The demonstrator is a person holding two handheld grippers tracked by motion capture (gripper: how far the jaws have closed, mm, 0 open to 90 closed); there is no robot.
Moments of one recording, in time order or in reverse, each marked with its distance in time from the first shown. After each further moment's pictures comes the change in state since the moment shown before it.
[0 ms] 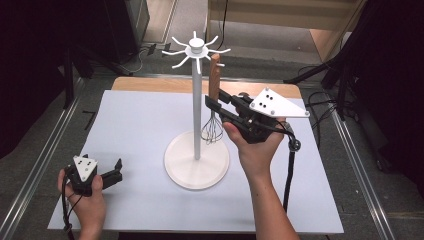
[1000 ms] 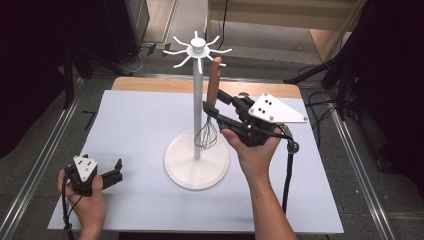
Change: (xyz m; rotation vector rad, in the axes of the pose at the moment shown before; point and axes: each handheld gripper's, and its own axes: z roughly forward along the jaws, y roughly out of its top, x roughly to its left) left arm 0.000 0.000 0.000 0.003 0.000 0.004; right arm 0.003 -0.006 -0.002 -0.030 0.011 -0.029
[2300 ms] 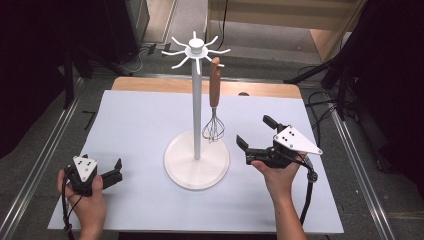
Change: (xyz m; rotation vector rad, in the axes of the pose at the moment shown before) left arm 0.000 0.000 0.000 -0.005 0.010 -0.003; right arm -0.039 -0.101 -0.064 0.128 -0.267 0.050
